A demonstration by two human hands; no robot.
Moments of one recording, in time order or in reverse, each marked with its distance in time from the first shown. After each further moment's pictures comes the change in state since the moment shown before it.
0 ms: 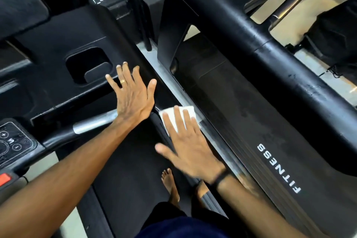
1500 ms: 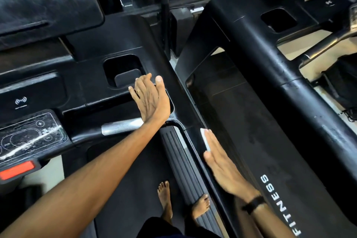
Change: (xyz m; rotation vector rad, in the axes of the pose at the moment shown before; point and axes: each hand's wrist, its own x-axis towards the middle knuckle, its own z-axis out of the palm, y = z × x) left_hand 0.018 0.000 -0.012 -0.598 0.253 -0.501; right_hand 0.001 0.052 0.005 0.536 -0.085 0.044
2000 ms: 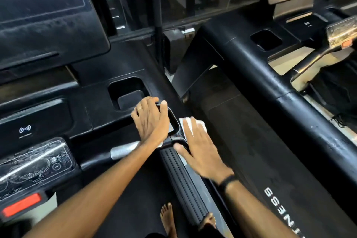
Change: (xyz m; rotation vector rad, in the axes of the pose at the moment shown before) left_hand 0.015 -0.019 -0.021 0.085 -0.098 0.164; right_hand 0.087 -0.071 0.011 -0.492 0.230 -0.178
